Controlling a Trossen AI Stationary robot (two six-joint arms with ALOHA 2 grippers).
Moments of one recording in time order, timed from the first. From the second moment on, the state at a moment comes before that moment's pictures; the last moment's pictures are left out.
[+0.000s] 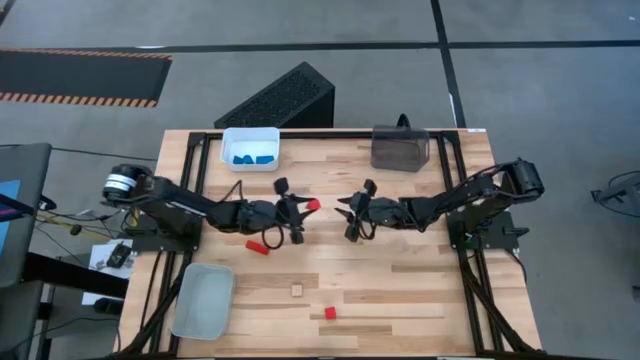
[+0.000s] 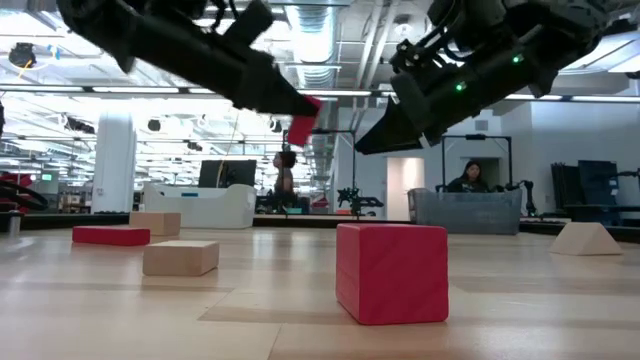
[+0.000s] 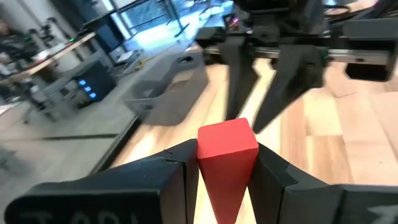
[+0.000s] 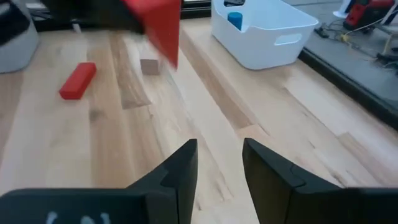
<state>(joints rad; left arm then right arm) -0.12 1.50 0.64 0.57 -0.52 0.22 0.07 1.56 0.63 0.50 0.45 0.15</state>
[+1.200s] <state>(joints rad) -0.58 0.97 0.64 -0.43 -0.50 -0.66 0.07 1.56 0.63 0.51 0.36 0.25</state>
